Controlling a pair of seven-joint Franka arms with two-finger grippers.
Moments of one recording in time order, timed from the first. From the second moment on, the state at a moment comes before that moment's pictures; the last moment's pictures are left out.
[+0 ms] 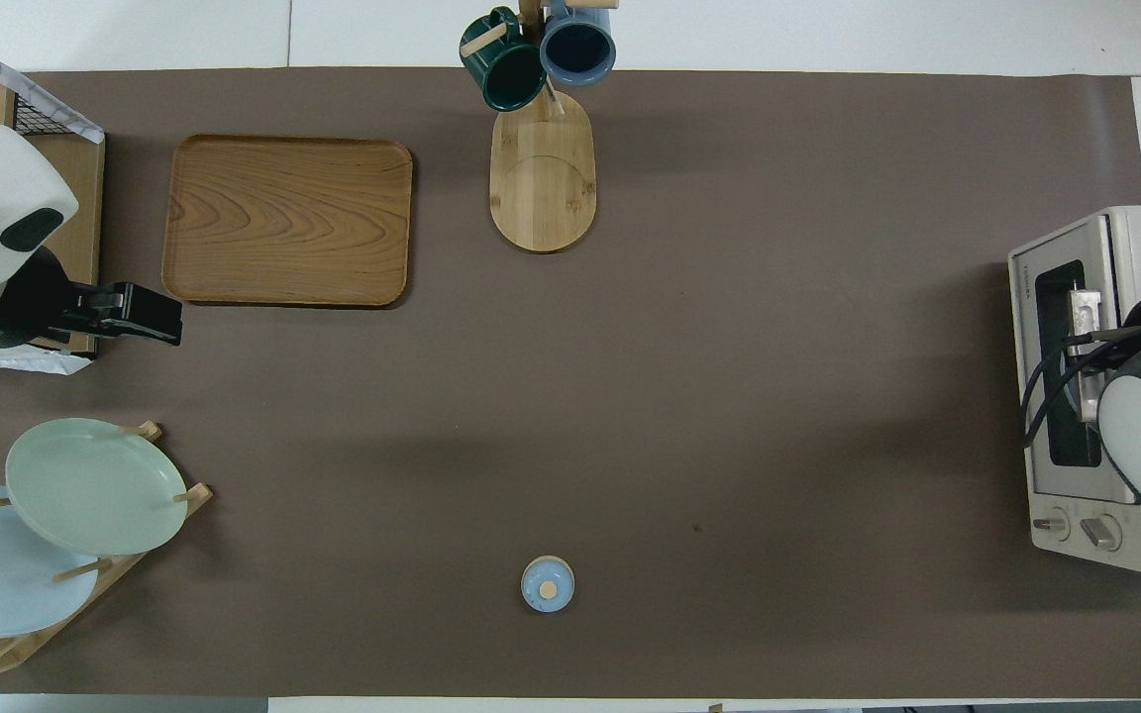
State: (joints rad) left arm -0.07 -0.04 -0.10 -1.69 -0.01 1.60 -0.06; right arm -0.05 -0.05 -0.07 -2.03 -0.20 1.93 -0.09
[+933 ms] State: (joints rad) left arm -0.07 -0.04 -0.10 -1.69 -0.01 1.60 -0.06; right arm 0.10 0.07 -0.05 -2.24 -0.16 2.31 0.04
